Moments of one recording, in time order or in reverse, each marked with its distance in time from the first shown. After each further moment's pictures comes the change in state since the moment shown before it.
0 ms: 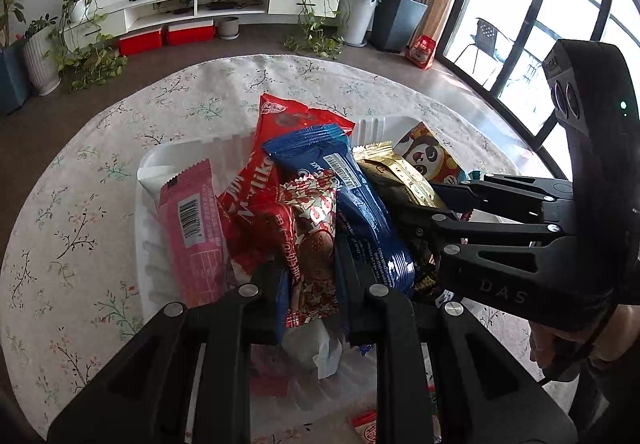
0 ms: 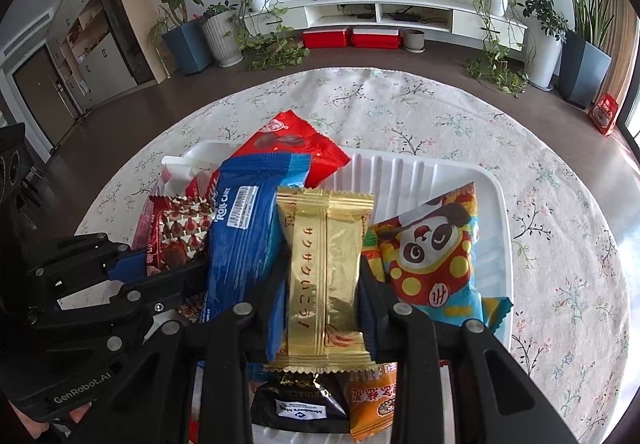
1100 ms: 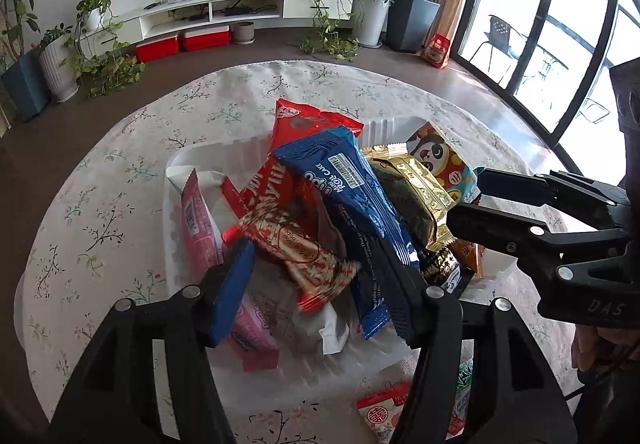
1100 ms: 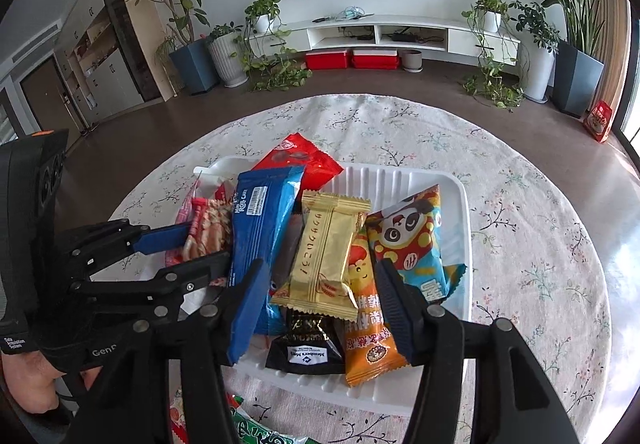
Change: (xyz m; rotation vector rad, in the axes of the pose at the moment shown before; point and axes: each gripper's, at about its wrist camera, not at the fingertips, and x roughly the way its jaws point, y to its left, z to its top) left arm -0.016 -0.006 -0.005 0.008 -0.008 0.077; right arm -0.059 0.002 -0.018 0.010 -0.091 0.015
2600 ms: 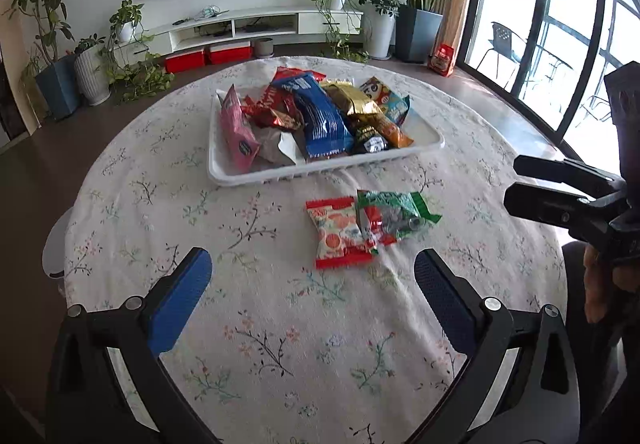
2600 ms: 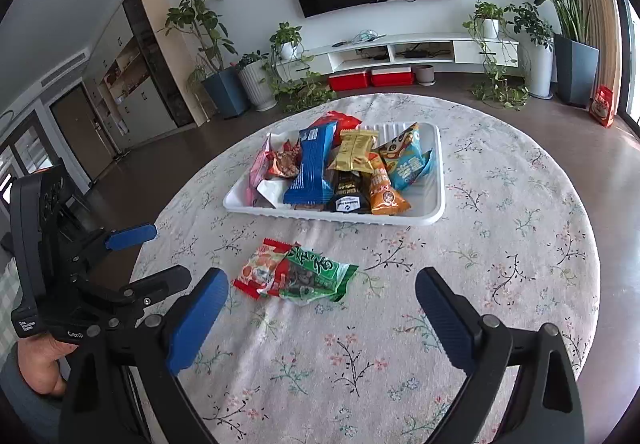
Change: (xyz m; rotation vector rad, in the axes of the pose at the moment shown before) left arm -0.147 -0.064 -0.163 0.006 -0.067 0.087; right arm -0.113 0.010 -0.123 0.008 -0.090 0.123
